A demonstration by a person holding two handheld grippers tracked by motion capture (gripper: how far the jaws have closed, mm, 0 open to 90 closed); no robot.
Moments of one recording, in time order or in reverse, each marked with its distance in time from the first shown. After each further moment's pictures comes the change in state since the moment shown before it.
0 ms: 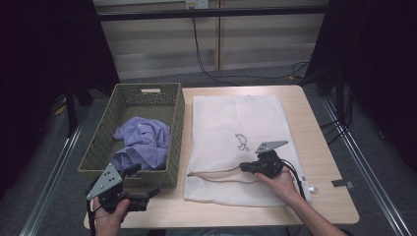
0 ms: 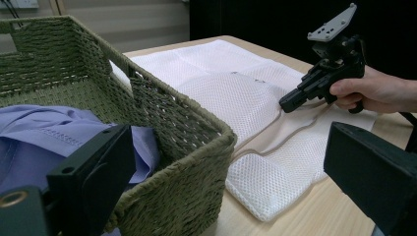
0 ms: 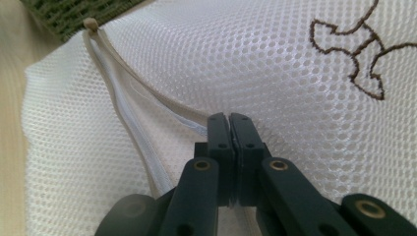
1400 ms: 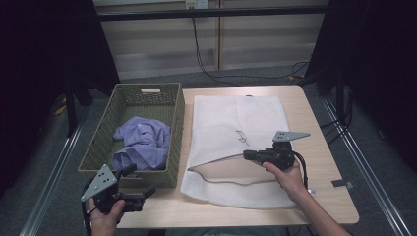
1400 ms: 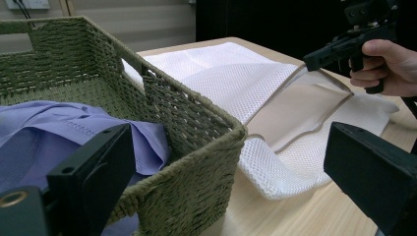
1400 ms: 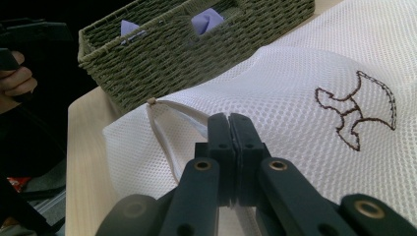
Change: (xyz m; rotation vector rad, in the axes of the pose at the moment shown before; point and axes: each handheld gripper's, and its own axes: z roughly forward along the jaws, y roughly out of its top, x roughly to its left) left arm 0.005 -0.002 -0.008 -0.006 0.023 -0.001; right arm 0.001 0.024 -0.045 -0.254 0.129 0.076
